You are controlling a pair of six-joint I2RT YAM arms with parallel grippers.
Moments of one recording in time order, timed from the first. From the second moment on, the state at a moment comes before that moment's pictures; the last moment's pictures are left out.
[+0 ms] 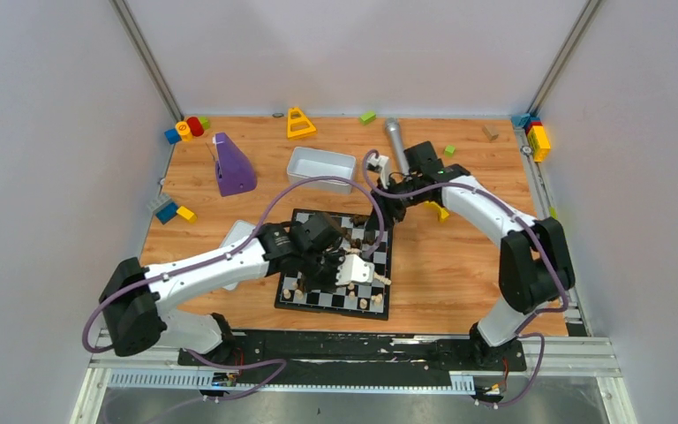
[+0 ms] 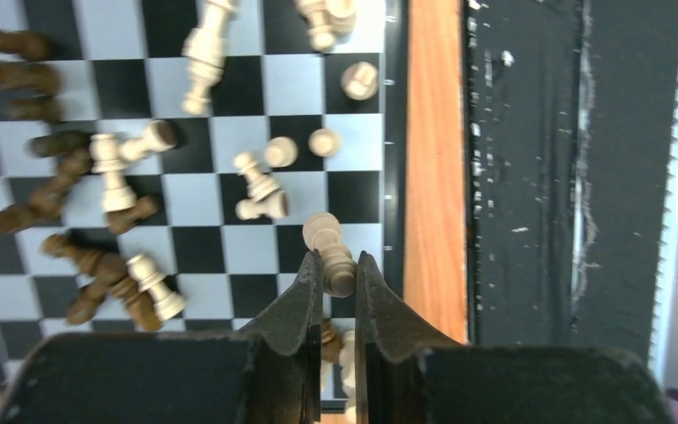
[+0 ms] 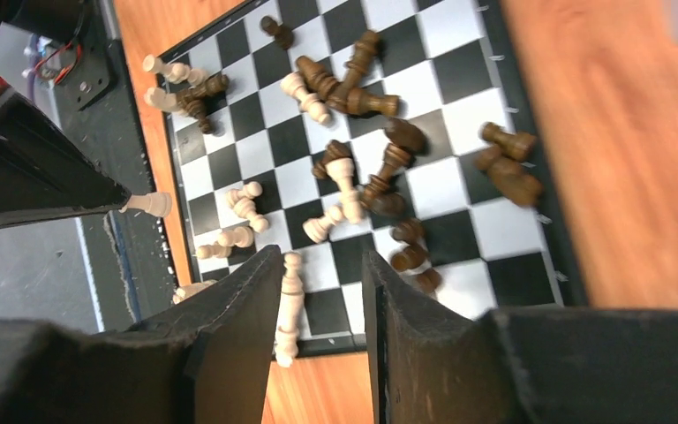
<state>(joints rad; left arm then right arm) -1.00 1.29 0.96 -0.70 0.36 0.61 0.44 1.69 1.24 -0.58 -0.85 -0.33</state>
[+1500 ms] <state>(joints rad) -1.03 1.59 1.08 -0.79 0.42 0.58 0.24 1.46 1.06 -0.58 -0.80 -0.33</state>
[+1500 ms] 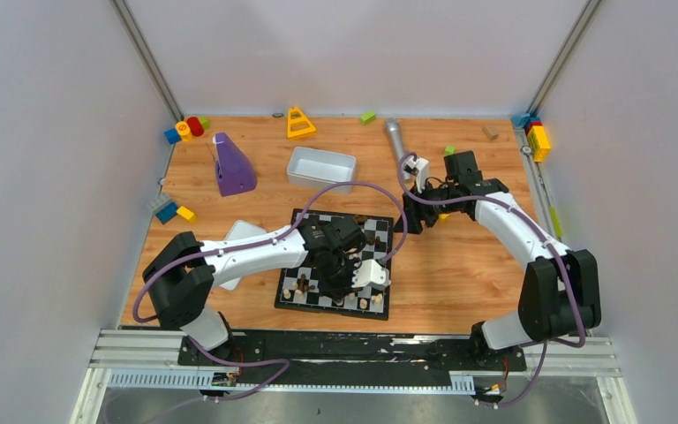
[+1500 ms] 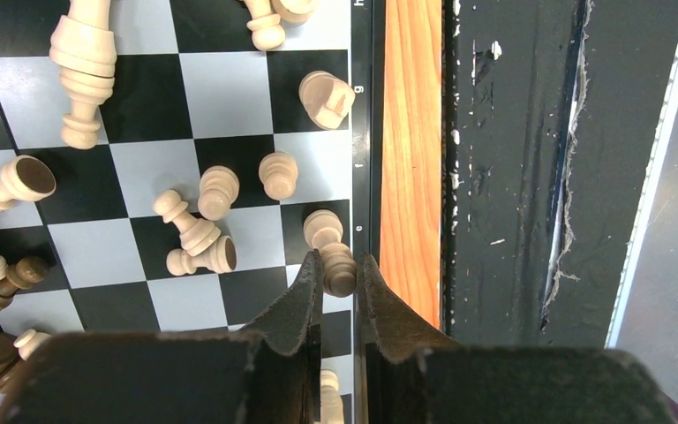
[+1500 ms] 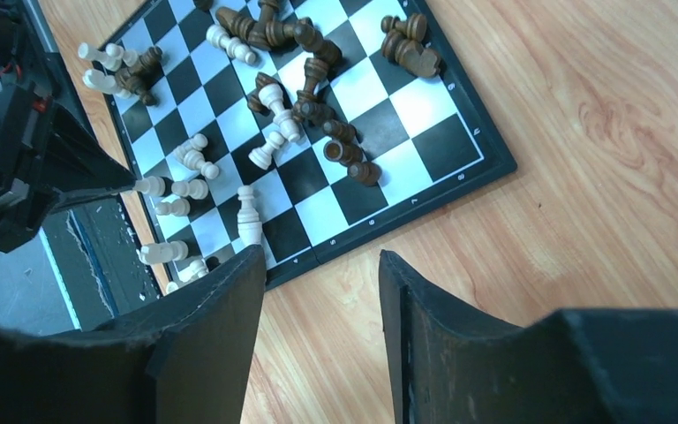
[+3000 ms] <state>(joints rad) -0.72 1.17 1.02 -0.76 0.40 0.50 0.69 1.53 0.87 -0.52 -0.40 -0.36</state>
